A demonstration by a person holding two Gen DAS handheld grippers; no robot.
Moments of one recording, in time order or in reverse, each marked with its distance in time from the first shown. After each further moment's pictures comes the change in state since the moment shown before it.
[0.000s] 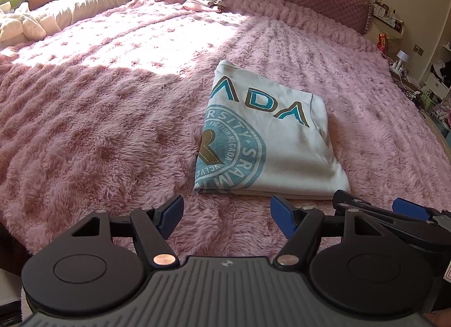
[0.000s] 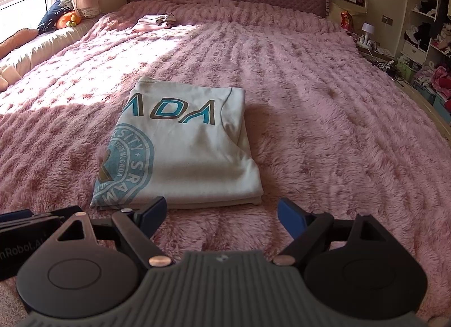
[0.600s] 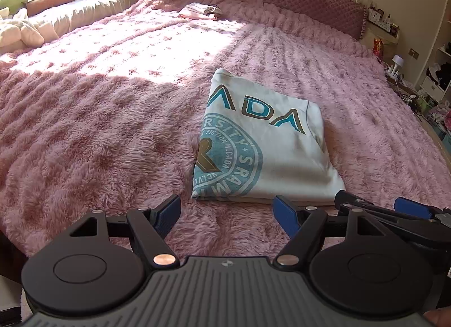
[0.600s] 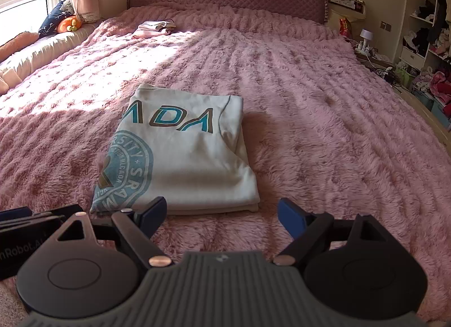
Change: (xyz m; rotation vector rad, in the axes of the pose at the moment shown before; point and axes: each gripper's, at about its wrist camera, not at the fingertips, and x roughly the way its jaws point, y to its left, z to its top) left arm -0.003 -0.001 0.001 0.005 -0.031 -0.011; right arm -0.007 -0.002 0.003 -0.003 -0.028 -0.006
